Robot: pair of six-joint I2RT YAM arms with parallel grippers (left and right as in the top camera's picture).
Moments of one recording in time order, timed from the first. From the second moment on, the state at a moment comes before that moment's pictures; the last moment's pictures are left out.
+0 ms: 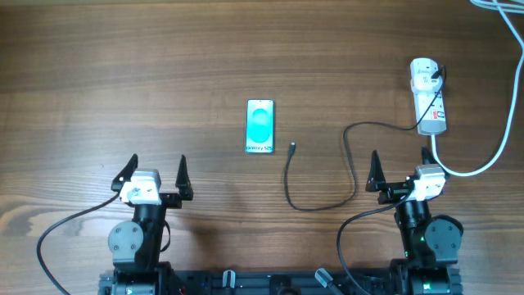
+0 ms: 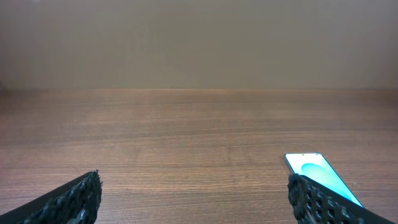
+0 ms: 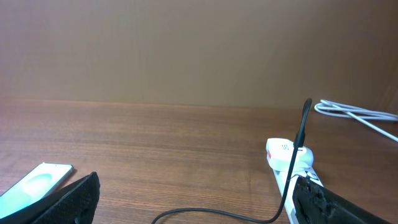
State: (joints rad) left arm 0.02 0.01 0.01 -0.07 0.06 -0.02; right arm 0.02 0.01 0.01 0.00 -0.06 -0.01
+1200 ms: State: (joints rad) left arm 0.02 0.01 0.01 0.55 0.72 -0.43; right arm 0.02 0.01 0.01 0.00 -0.06 -0.01
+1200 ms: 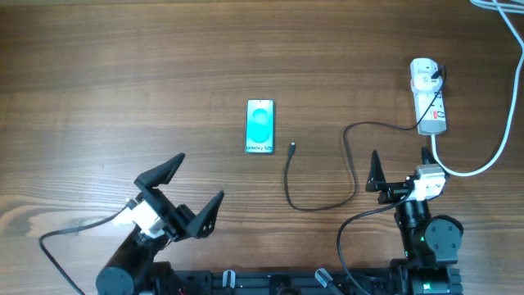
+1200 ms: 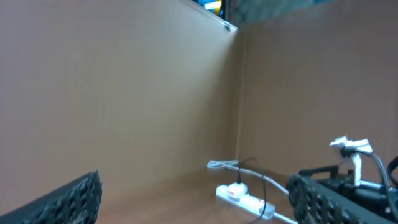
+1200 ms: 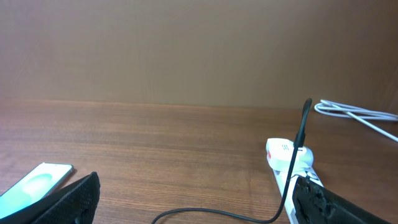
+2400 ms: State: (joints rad) left arm -0.09 0.88 0.91 -0.45 0.67 -0.41; right arm 0.02 0.02 0.01 0.00 -0.06 -0.01
